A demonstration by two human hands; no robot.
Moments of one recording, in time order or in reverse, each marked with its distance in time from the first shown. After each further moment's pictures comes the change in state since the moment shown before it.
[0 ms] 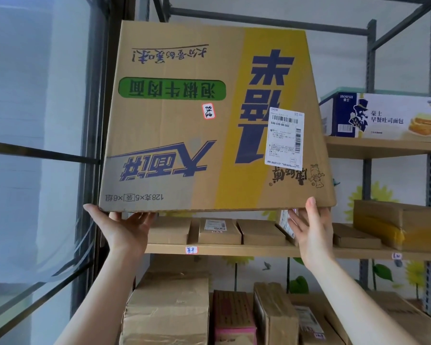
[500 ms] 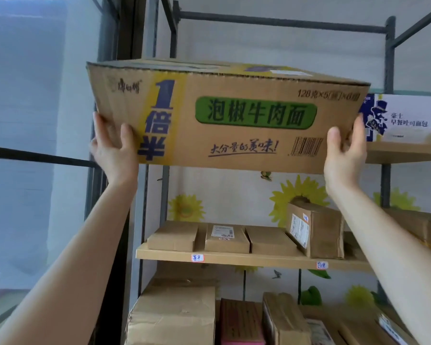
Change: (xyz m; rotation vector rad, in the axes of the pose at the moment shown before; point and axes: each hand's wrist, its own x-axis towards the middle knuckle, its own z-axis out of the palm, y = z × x) left_hand 0.045 0.051 0.101 0.862 0.069 0.752; right_hand 0.099 -0.078 0.063 -0.394 0.103 -0.594
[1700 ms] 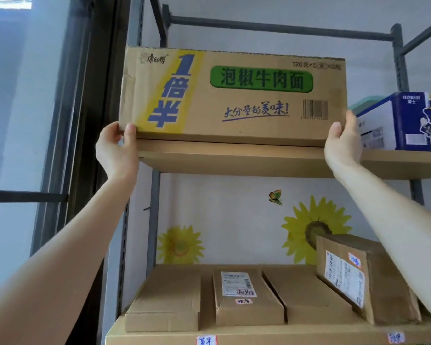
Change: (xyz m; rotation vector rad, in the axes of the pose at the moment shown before) left_hand 0.113 -0.094 0.106 -0.003 -0.051 0.139; right_hand 0.084 0.101 0.117 -0.537 0.013 0.024
